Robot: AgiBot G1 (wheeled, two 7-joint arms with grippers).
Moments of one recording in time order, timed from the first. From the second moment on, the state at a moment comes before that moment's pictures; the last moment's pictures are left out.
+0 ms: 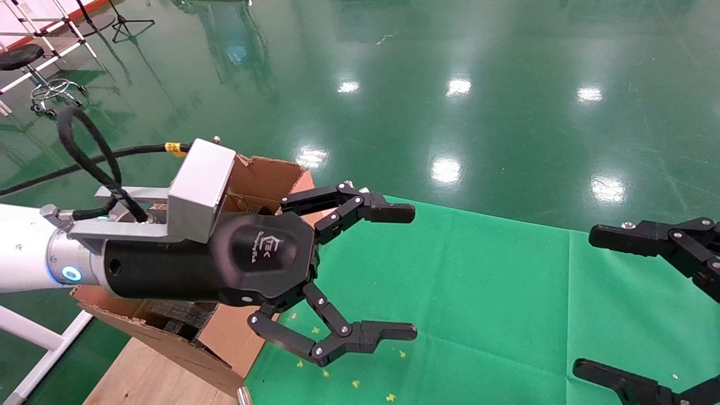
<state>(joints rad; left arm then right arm) -1.07 0.61 0.28 -1.28 0.73 1.50 -0.19 1.08 -0.61 -0.30 1.28 -0.72 -1.49 0.18</state>
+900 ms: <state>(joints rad) -1.08 0.61 0.28 -1.28 0.73 1.49 -0.19 1.08 -0.61 -0.30 1.28 -0.72 -1.49 0.18</state>
